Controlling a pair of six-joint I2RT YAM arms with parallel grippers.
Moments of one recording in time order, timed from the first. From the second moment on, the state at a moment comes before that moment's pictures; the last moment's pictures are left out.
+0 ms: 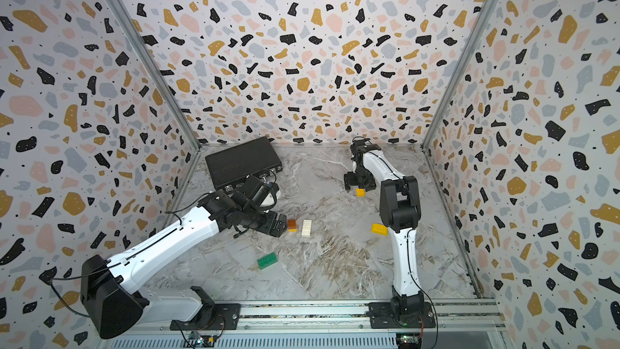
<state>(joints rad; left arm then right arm) -0.68 1.32 1.16 -0.95 0.07 -0.30 0.24 2.29 1.97 -1.13 -0.04 0.13</state>
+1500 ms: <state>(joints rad) -0.64 1.27 1.14 -0.95 -0.09 -0.30 0.80 1.75 1.06 -0.58 0.00 1.07</state>
